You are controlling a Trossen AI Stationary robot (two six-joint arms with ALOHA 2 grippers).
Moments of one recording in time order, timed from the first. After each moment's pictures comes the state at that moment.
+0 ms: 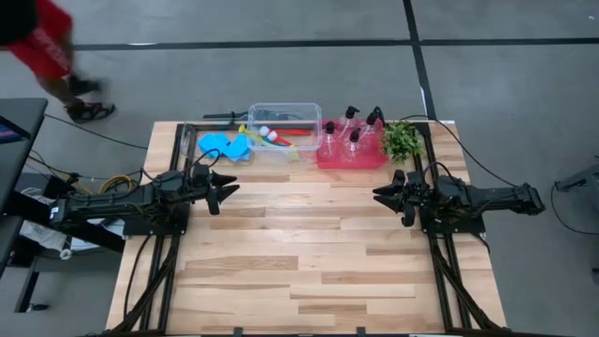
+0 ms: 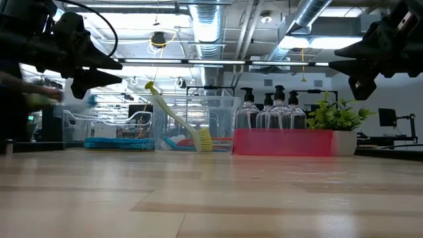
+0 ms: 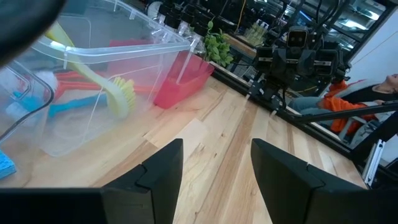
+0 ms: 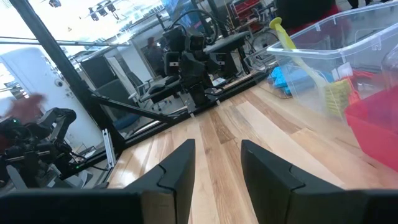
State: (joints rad) left arm 0.13 0.27 0.08 0.05 -0.16 -0.42; right arm 0.03 0.03 0.01 0.03 0.13 0.45
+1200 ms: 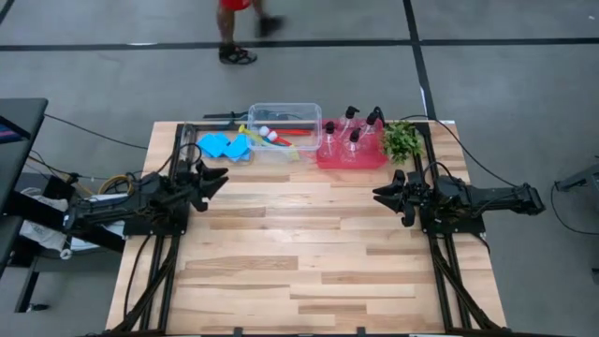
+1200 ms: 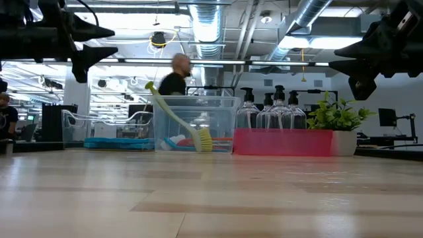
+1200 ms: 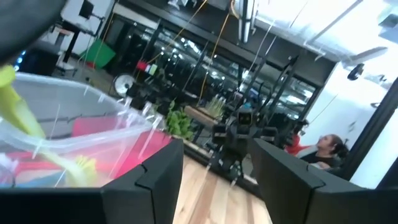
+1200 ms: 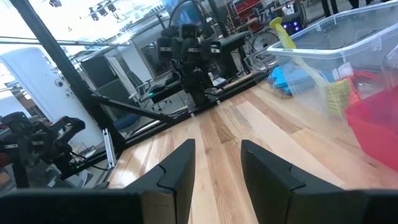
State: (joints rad) left arm 0.13 0.02 0.01 0.23 -0.15 -0.42; right arm 0.03 0.03 0.01 0.03 0.13 0.45
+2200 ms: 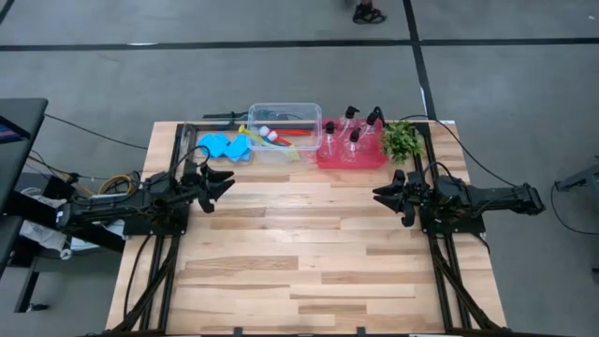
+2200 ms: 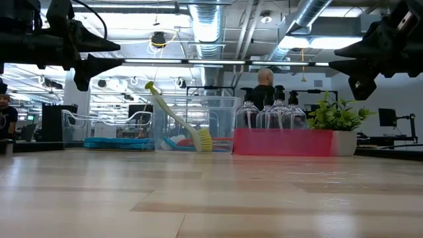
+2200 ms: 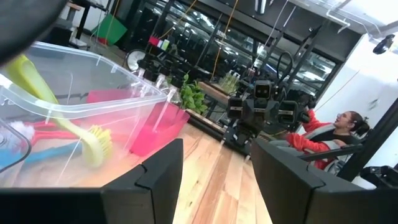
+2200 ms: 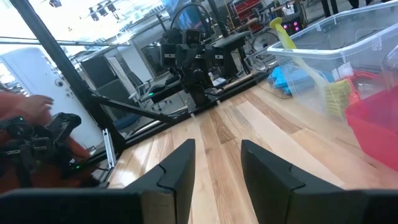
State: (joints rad) left arm 0.13 0.15 0.01 0.23 -0.16 -0.42; right arm 0.03 0.03 0.01 0.03 0.13 0.45
